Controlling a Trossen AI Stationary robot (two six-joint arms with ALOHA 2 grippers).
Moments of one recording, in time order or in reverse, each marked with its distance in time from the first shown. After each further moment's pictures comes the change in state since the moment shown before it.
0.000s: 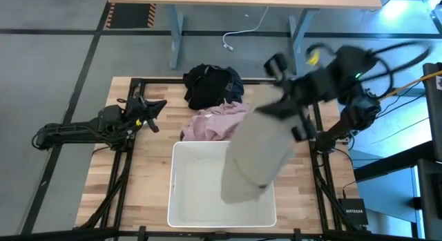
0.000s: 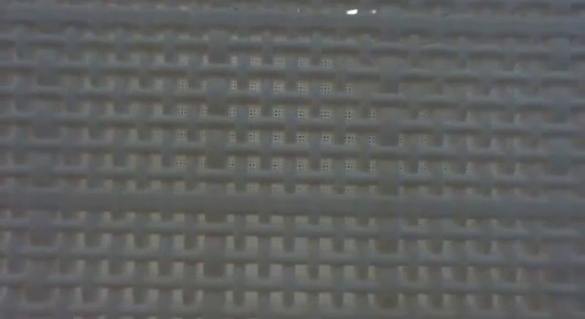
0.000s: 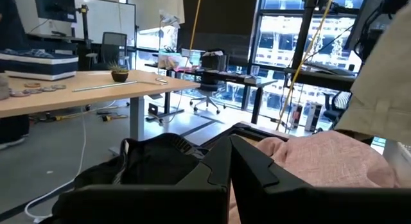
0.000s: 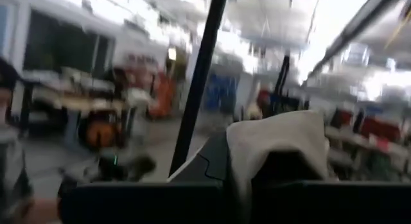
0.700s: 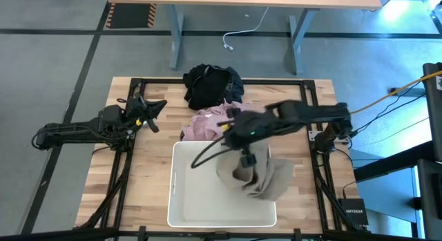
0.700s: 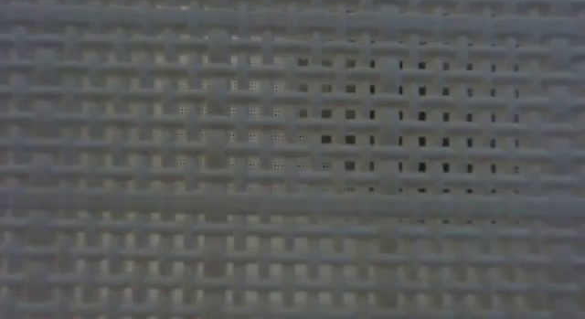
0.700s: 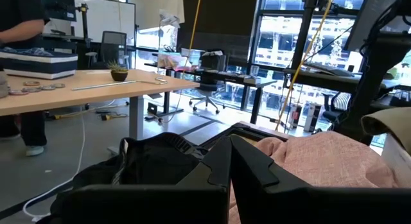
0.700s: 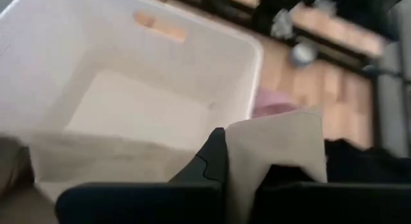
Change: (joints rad) left arm 0.000 0.000 0.000 0.000 0.000 -0.007; right arm 0.037 0.197 -0.206 -0.663 0.343 0.005
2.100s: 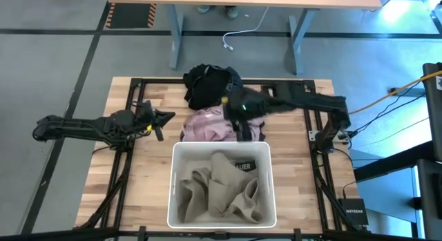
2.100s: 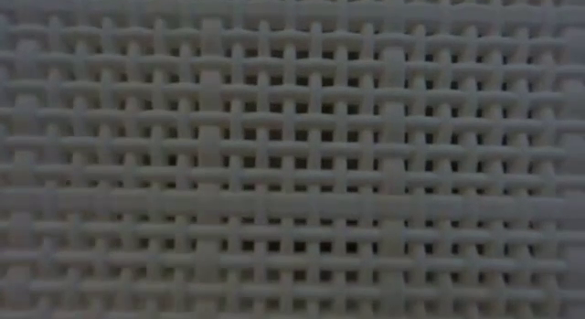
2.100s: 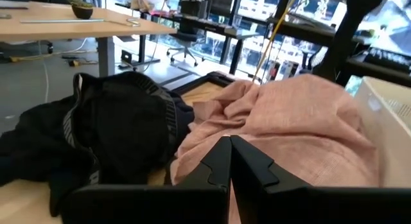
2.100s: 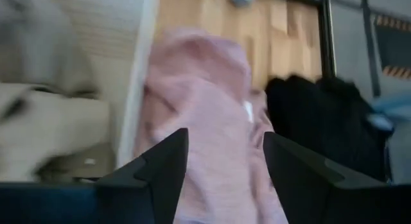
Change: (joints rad) left arm -0.101 0.140 0.000 -0.083 0.013 -0.175; right arm -0.227 -0.015 -0.038 -0.083 0.019 -0.015
